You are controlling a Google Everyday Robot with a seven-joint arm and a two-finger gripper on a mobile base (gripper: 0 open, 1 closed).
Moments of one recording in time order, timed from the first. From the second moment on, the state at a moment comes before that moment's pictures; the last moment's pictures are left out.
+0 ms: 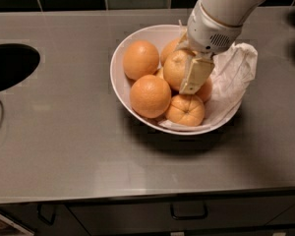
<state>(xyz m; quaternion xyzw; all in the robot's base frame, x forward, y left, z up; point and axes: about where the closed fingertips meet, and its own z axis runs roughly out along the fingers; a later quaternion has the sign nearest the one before) 0.523 -0.095 0.935 -0.71 0.68 0.03 0.16</state>
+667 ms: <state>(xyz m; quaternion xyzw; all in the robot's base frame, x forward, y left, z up) 0.523 -0.095 0.937 -0.71 0.68 0.03 0.16</state>
